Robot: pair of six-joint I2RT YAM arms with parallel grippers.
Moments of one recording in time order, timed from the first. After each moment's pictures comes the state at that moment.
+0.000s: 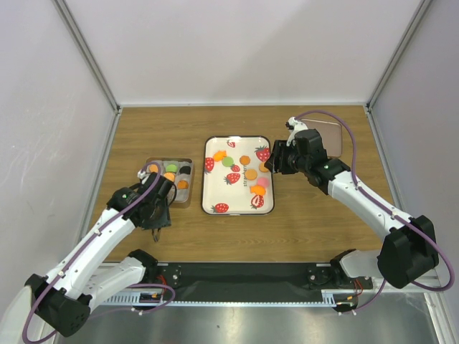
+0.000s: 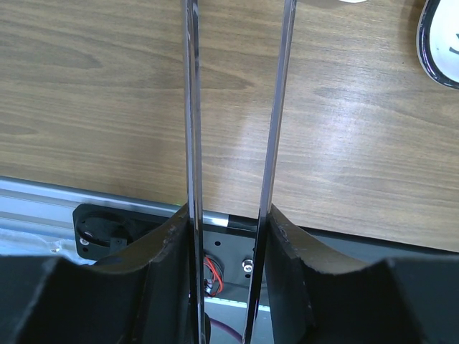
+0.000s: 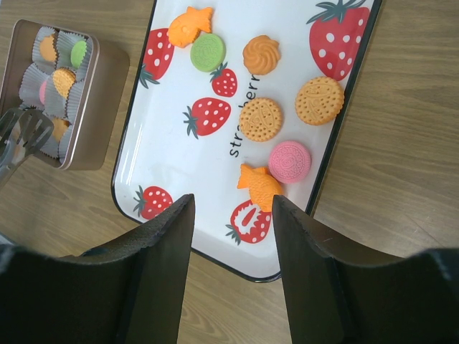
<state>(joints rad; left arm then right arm) -0.50 0.90 0.85 -1.23 -0.28 -0.64 0.48 1.31 1.01 -0.28 -0.13 0.41</state>
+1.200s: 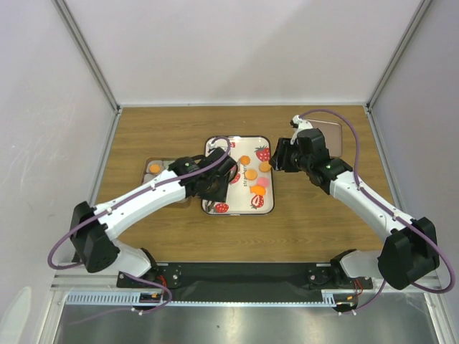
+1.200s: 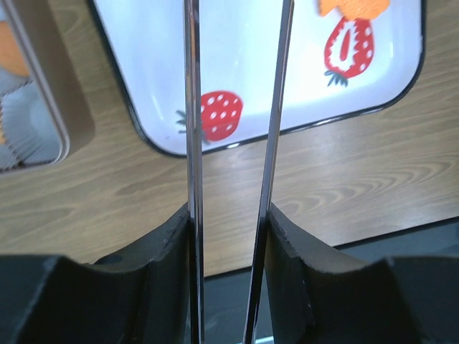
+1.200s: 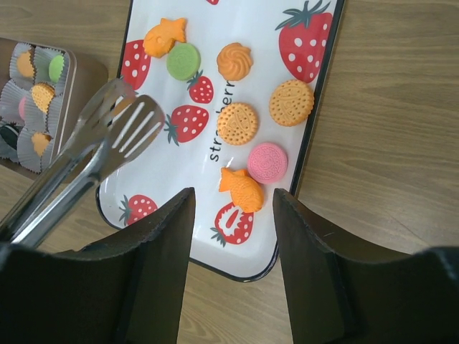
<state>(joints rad) -0.87 1.43 1.27 -0.97 -0.24 -0.61 0.47 1.30 1.01 -0.28 -0.06 0.41</state>
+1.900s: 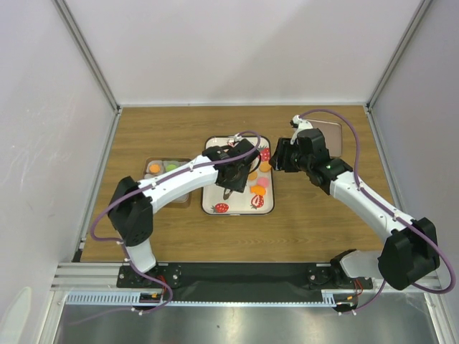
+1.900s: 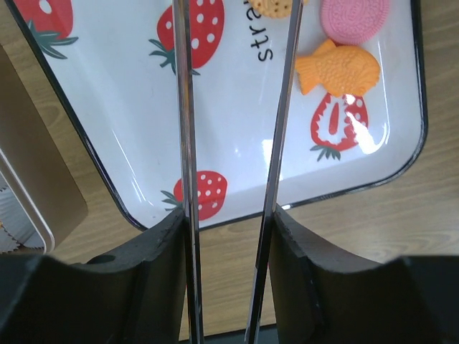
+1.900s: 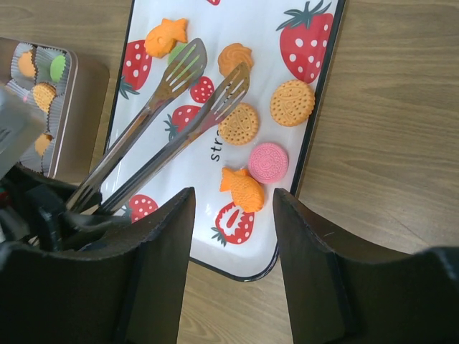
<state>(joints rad) -0.87 1.75 1.47 -0.88 -0.27 -0.49 0.47 1.30 1.01 -0.28 -0.06 0.41</state>
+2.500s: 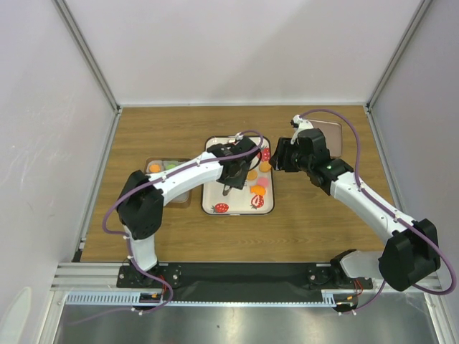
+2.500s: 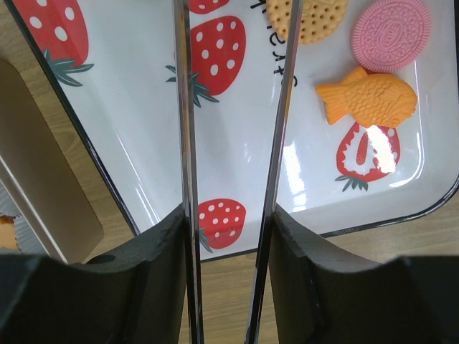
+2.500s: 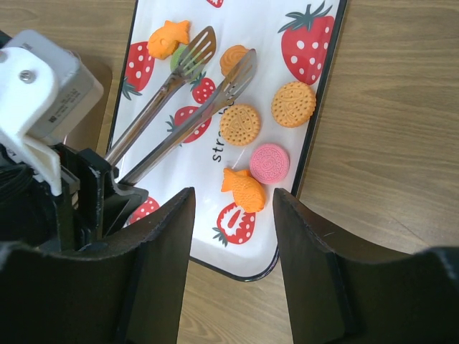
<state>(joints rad) -0.83 1.84 1.50 -0.85 -0.30 -0.43 0.47 1.29 1.01 -0.28 -0.06 0.41</state>
